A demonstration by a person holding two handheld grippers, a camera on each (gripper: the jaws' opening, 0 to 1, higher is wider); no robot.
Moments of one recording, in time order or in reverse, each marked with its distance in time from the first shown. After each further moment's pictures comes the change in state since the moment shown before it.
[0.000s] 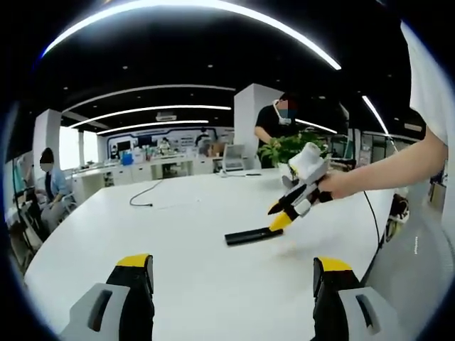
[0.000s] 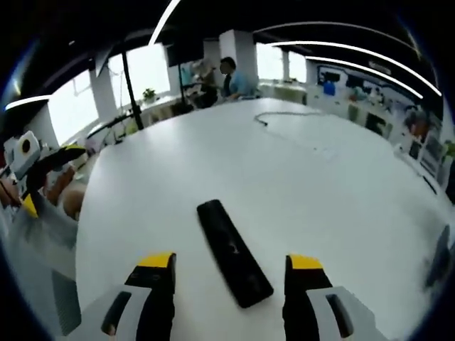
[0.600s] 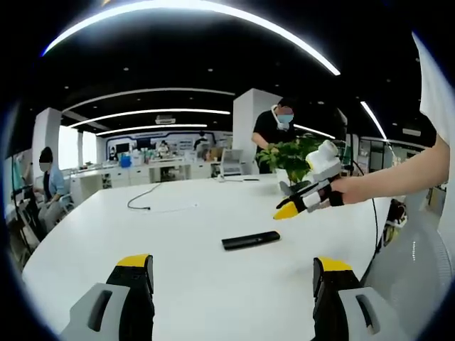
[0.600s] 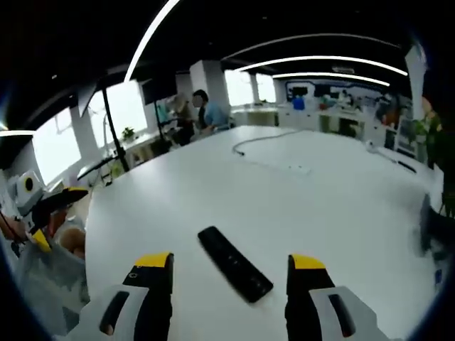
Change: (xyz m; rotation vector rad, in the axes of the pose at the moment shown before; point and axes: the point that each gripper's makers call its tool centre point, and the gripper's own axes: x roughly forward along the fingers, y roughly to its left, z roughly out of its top) left arm -0.002 -0.003 0.006 -0.013 -0.031 -0.015; right arm -0.041 0.008 0.012 0.142 -0.178 -0.099
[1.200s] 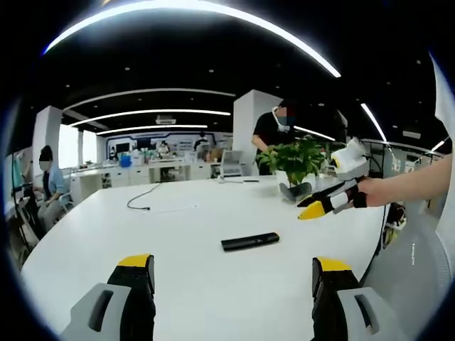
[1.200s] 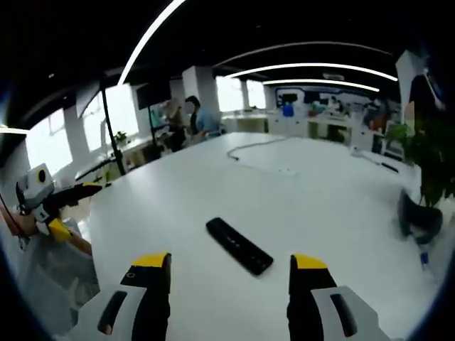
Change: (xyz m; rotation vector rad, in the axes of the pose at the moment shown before) left arm -0.001 0.000 0.002 -0.012 -0.008 -0.001; right arm -0.054 0.021 -0.008 -0.005 -0.047 -0.078
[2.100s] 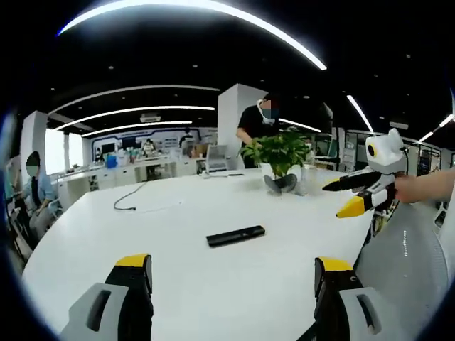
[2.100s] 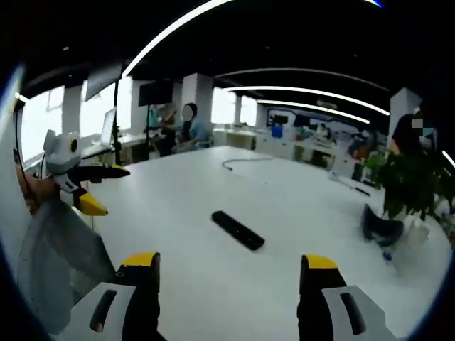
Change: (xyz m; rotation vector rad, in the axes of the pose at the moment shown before) left arm 0.001 -0.021 -0.004 0.064 0.033 -0.082; right arm -0.085 0.038 -0.024 -0.116 -0.106 -0.160
